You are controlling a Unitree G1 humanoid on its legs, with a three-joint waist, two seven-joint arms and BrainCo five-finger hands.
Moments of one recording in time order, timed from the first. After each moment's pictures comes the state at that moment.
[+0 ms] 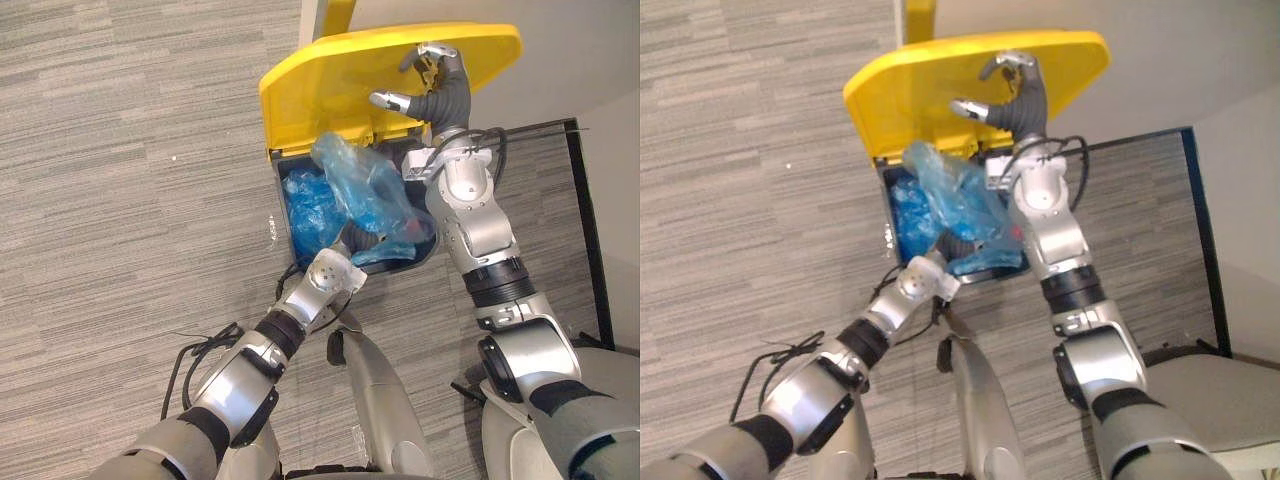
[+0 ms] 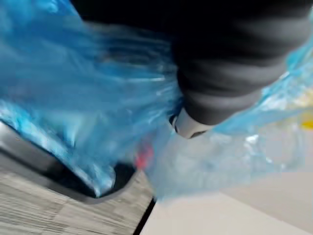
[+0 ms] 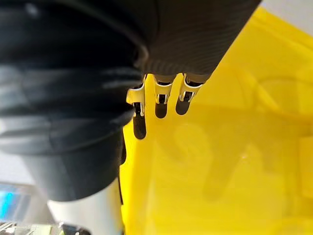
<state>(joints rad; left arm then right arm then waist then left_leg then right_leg) -0.77 -0.02 -0.44 0.78 -0.04 -0.07 0.13 -0.94 -0.33 0.17 0.27 0.28 -0.05 -0.24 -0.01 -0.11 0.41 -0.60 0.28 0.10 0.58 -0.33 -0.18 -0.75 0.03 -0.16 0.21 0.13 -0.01</state>
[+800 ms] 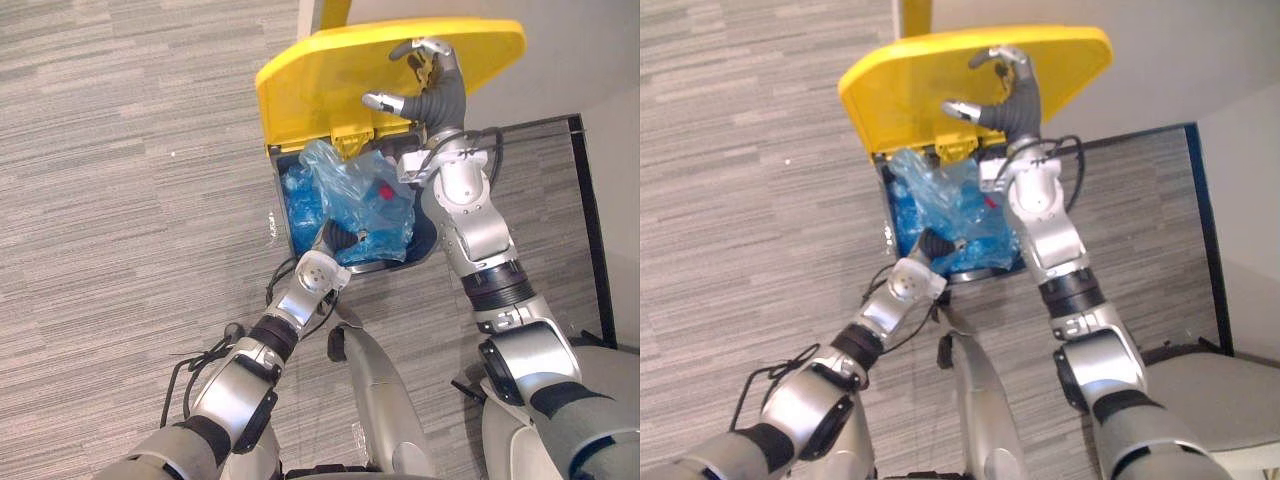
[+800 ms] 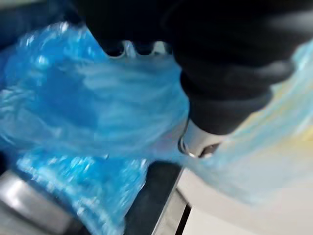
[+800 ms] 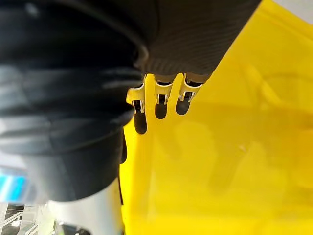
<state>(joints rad) -0.71 -0.03 -0.30 0.71 0.18 -0.01 0.22 -0.84 -0.30 0.20 0.27 0.26 -0.04 -0.24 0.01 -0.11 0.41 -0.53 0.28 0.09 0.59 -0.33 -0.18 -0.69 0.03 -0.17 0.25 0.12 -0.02</state>
